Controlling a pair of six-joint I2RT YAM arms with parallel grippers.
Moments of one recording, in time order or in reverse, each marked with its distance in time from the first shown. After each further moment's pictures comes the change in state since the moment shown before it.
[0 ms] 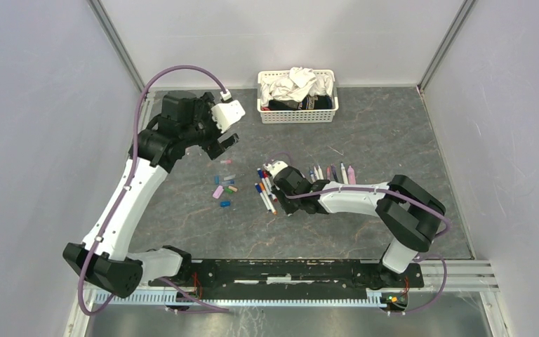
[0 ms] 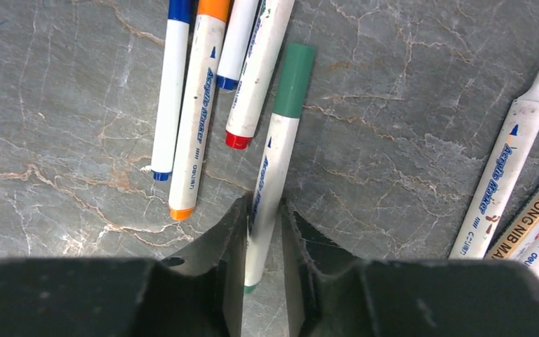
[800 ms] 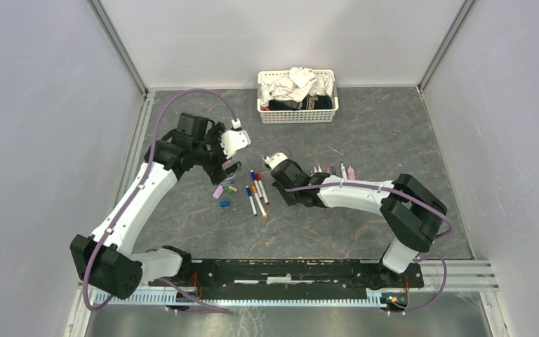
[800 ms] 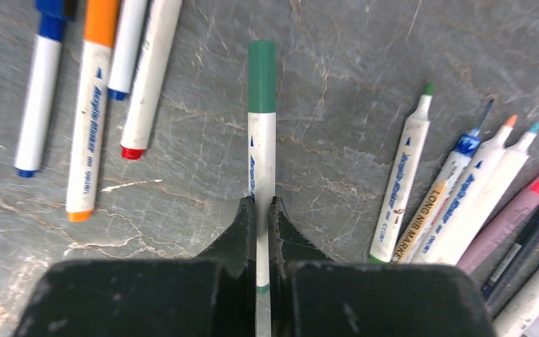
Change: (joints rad) left arm 0.003 -0.014 -0.203 -0.037 0.093 0.037; right arm -0.011 -0.005 0.068 -0.091 0.126 -0.061
